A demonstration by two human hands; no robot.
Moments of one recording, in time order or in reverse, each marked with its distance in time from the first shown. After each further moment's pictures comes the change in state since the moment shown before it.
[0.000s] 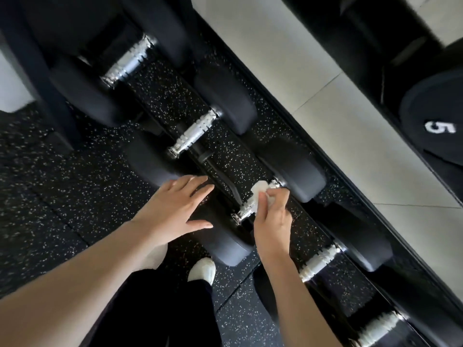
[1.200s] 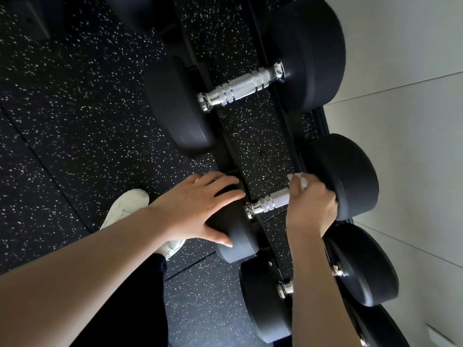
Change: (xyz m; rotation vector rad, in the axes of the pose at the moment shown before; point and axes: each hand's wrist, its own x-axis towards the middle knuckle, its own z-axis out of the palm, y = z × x) left_hand -0.005 0.019 0.091 -0.420 0.175 -0.013; right_hand 0.063 0.018 0.028 -0.728 -0.083 0.119
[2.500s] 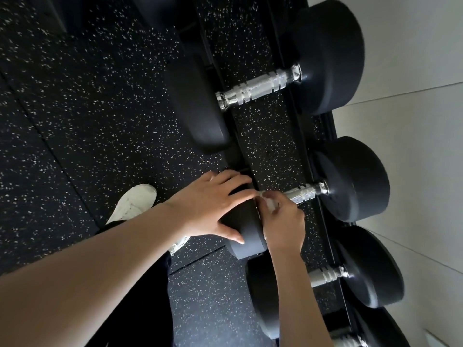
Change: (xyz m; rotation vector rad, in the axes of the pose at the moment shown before) left_hand 0.000 0.003 0.000 0.002 0.012 0.007; right_hand -0.055 -0.017 0.017 0.217 -0.348 -0.016
